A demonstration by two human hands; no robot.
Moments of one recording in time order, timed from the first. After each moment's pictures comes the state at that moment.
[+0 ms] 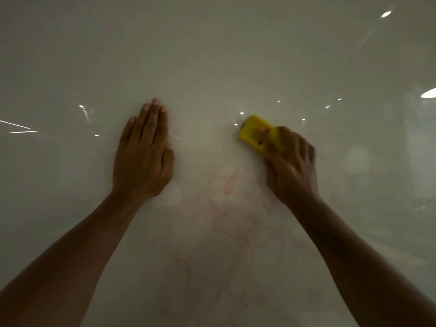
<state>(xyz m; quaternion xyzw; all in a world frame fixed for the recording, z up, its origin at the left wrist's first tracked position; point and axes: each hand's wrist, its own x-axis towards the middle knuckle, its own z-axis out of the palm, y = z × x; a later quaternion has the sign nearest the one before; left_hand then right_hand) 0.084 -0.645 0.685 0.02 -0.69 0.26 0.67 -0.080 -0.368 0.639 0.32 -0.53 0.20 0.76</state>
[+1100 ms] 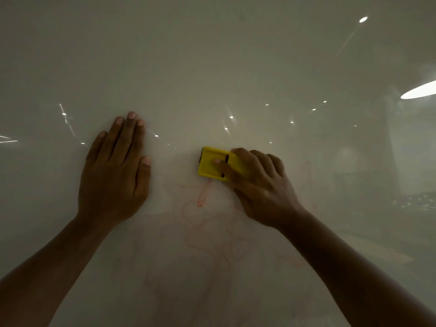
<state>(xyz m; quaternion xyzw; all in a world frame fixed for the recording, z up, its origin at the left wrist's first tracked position) 0.071 -0.636 0.671 0.00 -0.67 0.26 0.69 -0.086 -0.356 0.625 0.41 -0.51 0.12 0.75</state>
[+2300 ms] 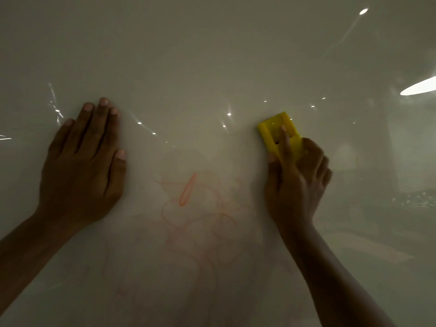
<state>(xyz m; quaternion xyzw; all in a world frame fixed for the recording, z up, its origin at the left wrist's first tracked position) 0.067 -0.644 0.672 -0.01 -0.67 0.29 0.68 -0.113 -0.339 0.607 0.17 -0.55 0.40 0.71</state>
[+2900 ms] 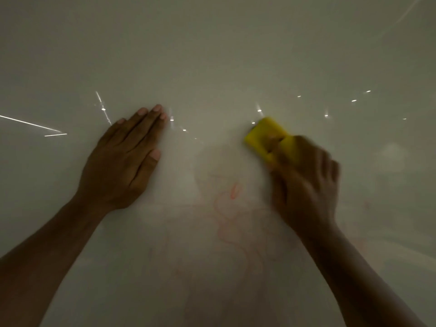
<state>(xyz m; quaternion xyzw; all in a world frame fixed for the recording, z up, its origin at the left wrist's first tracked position) 0.113 -0.675 0.682 -0.03 -0.74 0.30 0.60 -0.074 -0.384 0.608 0.30 -0.55 0.26 0.74</state>
